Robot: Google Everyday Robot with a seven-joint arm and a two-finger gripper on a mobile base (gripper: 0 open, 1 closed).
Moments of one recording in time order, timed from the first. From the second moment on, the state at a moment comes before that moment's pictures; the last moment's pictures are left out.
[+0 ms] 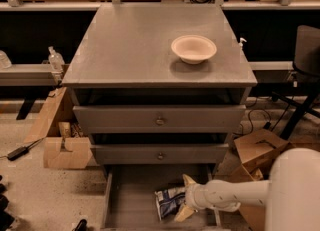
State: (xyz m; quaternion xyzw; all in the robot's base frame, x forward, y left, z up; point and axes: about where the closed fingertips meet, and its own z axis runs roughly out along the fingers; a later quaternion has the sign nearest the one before) arm 0.513 -0.107 0.265 -0.60 0.74 0.09 0.29
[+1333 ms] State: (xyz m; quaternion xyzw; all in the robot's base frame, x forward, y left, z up) arm 0.549 -0.092 0.185 -0.64 0.74 0.08 0.20
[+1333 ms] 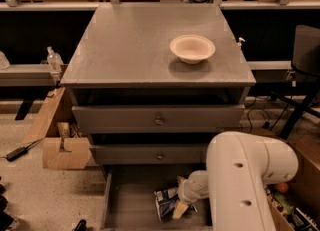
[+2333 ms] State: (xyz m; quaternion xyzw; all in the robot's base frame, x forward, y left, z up) arm 0.549 -0.092 0.129 -0.66 0.74 0.06 0.14
